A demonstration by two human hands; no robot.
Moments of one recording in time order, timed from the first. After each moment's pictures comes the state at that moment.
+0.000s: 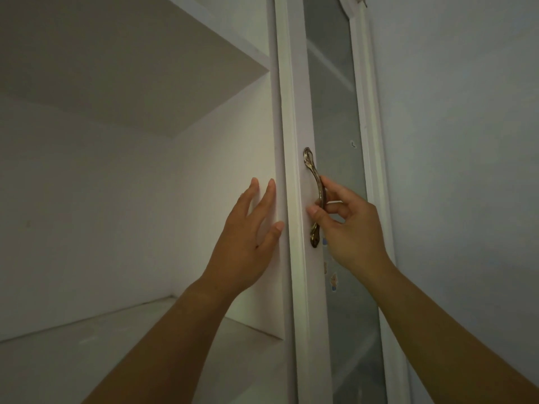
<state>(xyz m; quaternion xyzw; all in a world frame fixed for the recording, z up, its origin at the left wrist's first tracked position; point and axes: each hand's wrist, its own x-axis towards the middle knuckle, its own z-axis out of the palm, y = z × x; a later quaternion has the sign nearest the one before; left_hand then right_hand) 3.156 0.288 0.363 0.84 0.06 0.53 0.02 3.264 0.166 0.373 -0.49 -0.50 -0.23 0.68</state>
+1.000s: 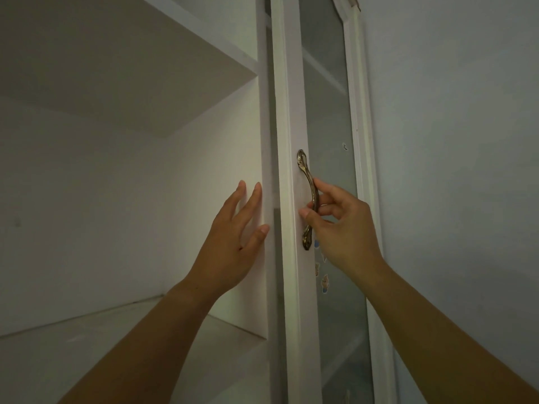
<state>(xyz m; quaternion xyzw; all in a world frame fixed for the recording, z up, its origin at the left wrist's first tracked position) 3.152 0.285 0.363 0.85 0.06 0.52 0.06 3.264 0.153 0.379 -0.52 -0.49 -0.23 0.65</state>
